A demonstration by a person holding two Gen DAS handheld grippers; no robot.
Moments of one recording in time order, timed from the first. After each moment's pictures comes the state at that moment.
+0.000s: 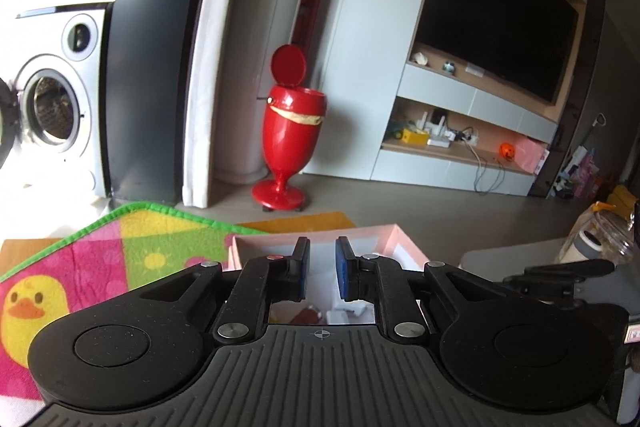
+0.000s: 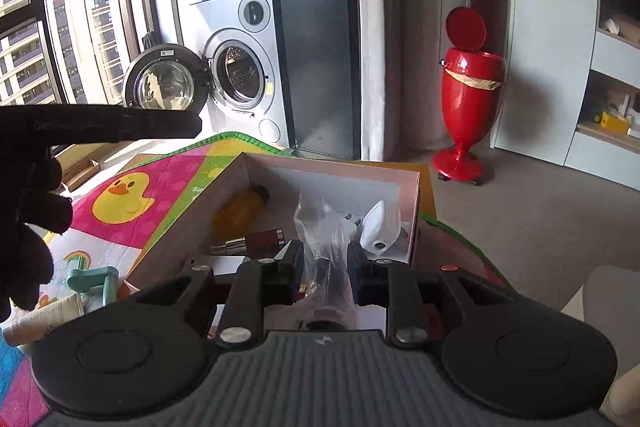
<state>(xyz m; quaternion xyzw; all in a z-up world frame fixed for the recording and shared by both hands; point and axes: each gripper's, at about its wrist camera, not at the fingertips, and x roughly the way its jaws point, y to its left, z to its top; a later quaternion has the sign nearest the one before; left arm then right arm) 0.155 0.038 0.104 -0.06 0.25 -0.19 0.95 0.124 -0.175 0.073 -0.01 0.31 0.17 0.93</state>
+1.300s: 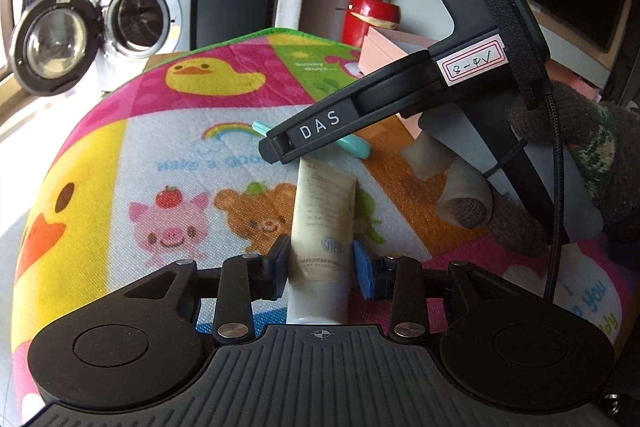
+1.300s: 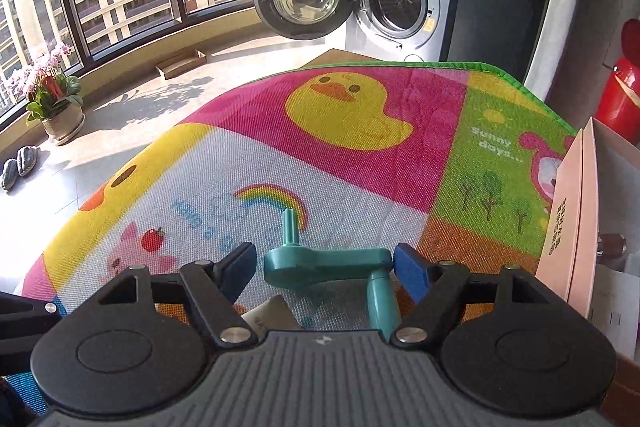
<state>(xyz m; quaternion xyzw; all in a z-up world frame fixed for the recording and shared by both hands) -0.034 0.152 0.006 -0.05 0.36 -0.10 0.93 0.091 0.079 0.016 -0.13 0.38 0.34 0.85</state>
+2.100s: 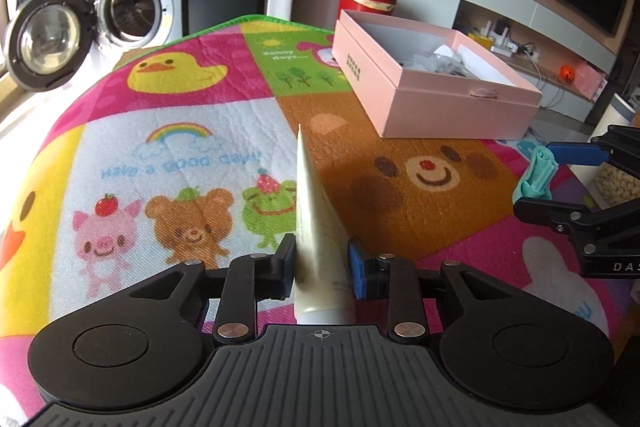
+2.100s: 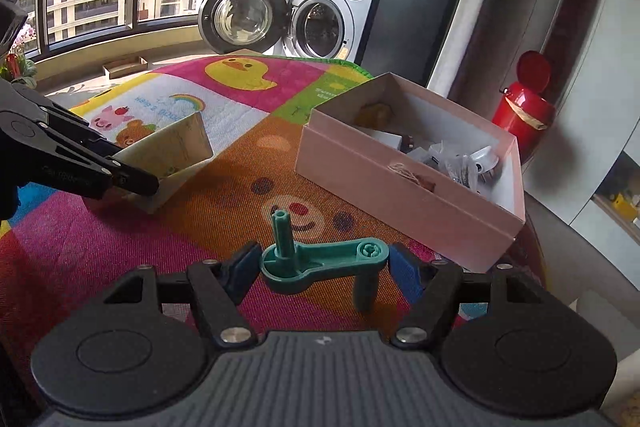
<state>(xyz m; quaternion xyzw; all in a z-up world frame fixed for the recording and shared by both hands) -0.017 0.097 0.013 -0.03 0.38 -0.10 0.92 -0.035 -0.108 0.033 -0.19 0.30 0.23 0.91</state>
